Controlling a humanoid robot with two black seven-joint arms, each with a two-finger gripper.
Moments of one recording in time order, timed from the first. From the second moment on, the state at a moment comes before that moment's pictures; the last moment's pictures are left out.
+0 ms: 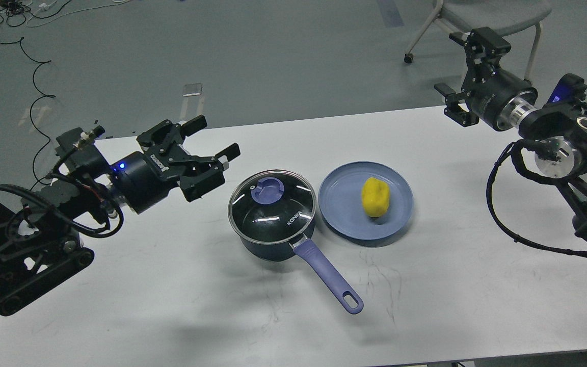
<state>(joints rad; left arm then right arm) -0.86 0.78 -0.22 -1.39 1.76 0.38 -0.46 0.61 -0.39 1.08 1.08 -0.58 0.11 -0.05</state>
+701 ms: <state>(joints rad) -0.87 0.62 -0.14 -1.23 1.90 0.37 -0.47 0.61 -0.39 1.10 1.05 -0.58 0.11 -0.05</state>
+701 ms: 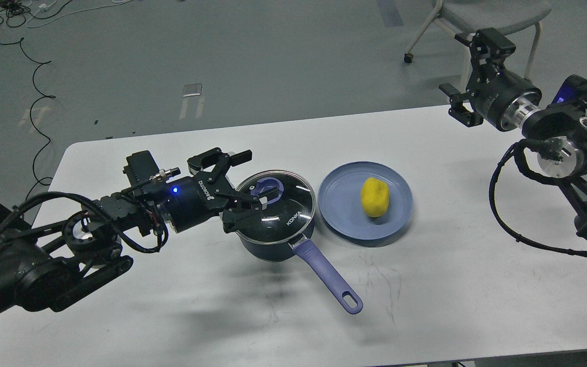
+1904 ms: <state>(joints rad) -0.88 0.49 -0.09 -1.10 1.89 0.37 -0.47 0.61 -0.41 1.10 1.05 -0.58 0.11 -0.05</state>
